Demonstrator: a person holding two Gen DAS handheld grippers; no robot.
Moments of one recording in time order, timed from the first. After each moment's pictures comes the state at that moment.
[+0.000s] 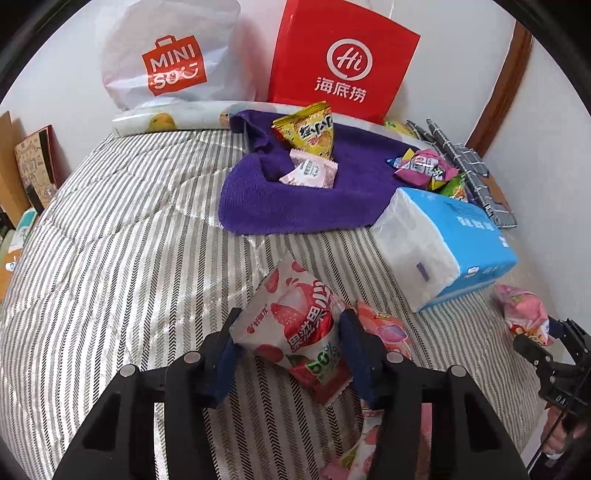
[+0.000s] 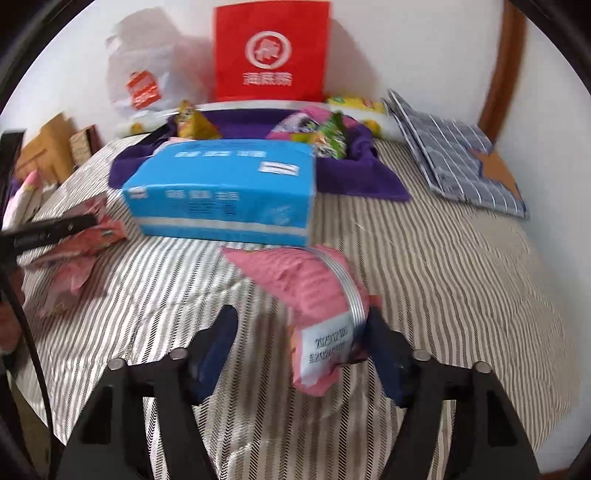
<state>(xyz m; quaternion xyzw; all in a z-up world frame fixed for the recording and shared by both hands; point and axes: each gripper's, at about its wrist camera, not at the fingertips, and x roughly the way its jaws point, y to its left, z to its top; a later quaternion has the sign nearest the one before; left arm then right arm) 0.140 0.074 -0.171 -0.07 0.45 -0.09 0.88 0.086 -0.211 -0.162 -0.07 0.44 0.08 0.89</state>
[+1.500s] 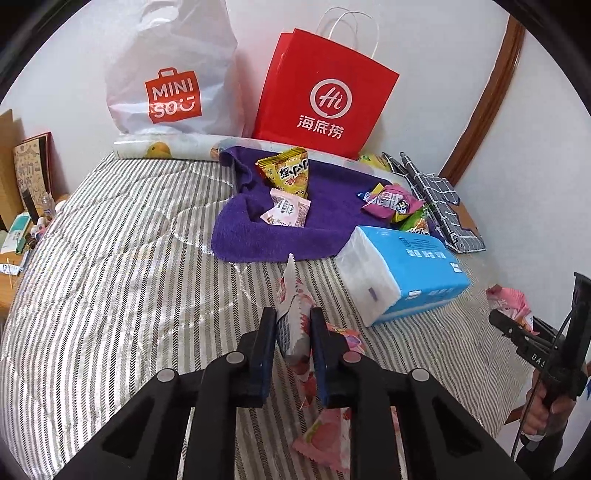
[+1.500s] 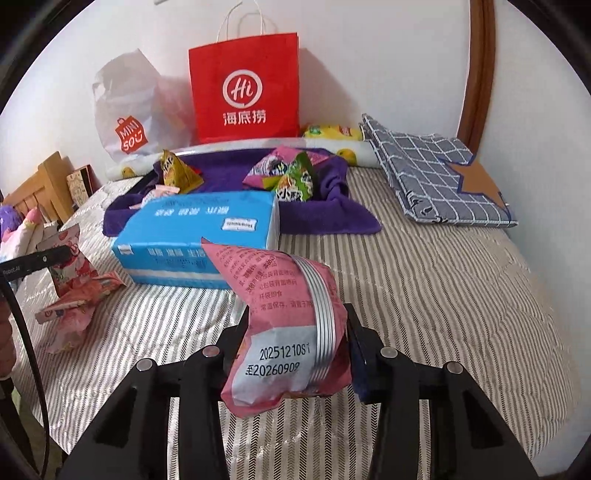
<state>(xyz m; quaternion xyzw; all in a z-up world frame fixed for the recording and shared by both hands) 0.114 0.085 -0.134 -0.11 0.41 -0.12 0.90 0.100 -0.248 -0.136 0.00 0.41 0.07 0.91</state>
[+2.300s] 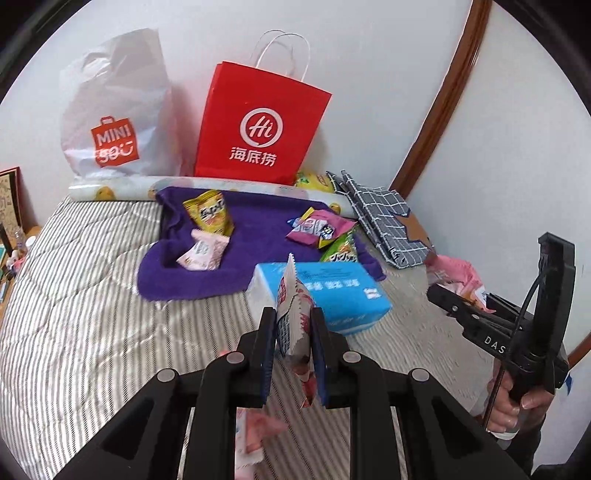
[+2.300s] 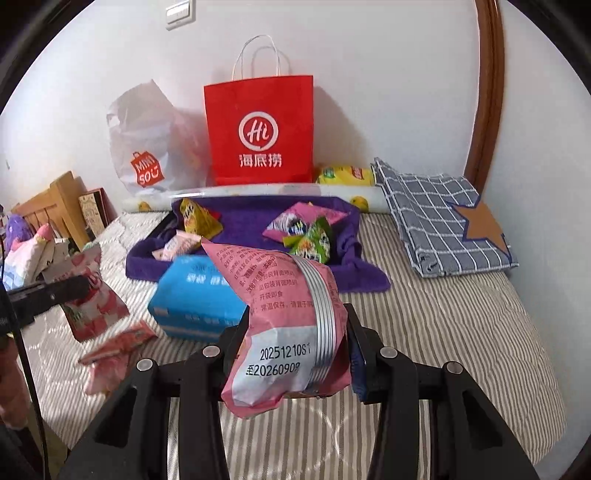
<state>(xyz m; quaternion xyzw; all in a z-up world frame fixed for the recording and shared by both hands) 0.107 0.022 -0.077 -0.11 0.37 -0.18 0.90 0.121 -0.232 -0.081 0.00 0.37 0.09 0.93</state>
